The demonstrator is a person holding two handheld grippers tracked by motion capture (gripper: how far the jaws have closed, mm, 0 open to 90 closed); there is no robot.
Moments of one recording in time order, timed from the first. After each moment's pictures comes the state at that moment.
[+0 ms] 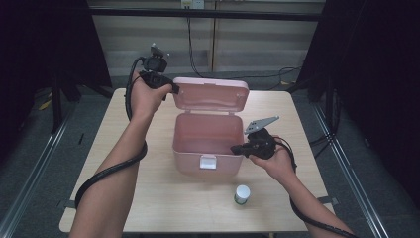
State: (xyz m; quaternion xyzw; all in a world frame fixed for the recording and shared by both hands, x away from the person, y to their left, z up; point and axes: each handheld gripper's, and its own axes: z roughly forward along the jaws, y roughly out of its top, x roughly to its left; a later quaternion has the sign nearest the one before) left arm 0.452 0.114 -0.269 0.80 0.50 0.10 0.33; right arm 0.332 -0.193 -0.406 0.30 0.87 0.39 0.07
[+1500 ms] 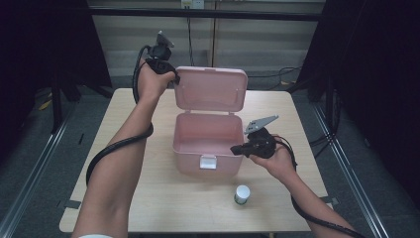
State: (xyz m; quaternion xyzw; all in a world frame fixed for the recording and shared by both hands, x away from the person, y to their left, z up) left arm 0.501 0.105 -0.269 0.80 0.51 0.09 0.31; right arm 0.334 -0.194 -0.406 0.29 0.87 0.39 0.07
